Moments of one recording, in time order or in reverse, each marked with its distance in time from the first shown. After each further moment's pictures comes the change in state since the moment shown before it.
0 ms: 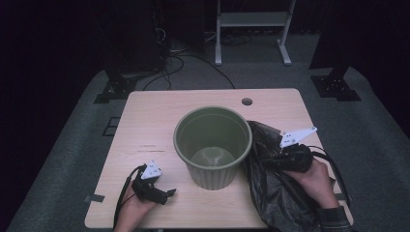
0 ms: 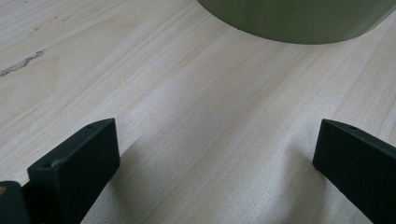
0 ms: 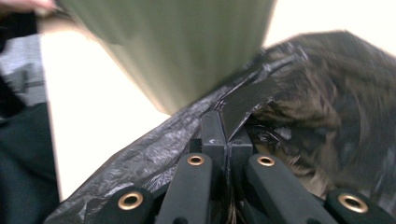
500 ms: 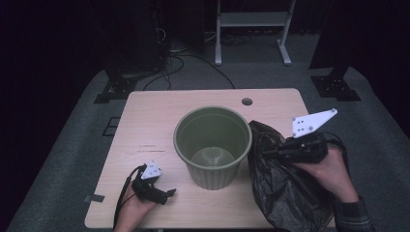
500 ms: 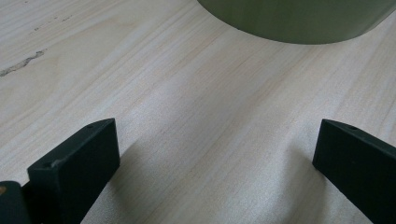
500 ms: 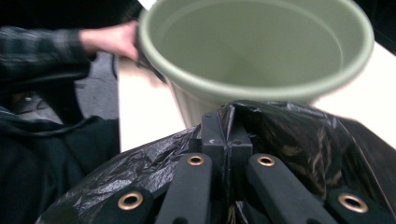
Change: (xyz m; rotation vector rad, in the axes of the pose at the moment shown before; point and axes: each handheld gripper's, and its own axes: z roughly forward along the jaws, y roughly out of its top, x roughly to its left) left arm 0.000 0.000 0.000 0.000 0.000 0.002; right arm 0.032 0.061 -0.062 -0.097 0.118 -0.174
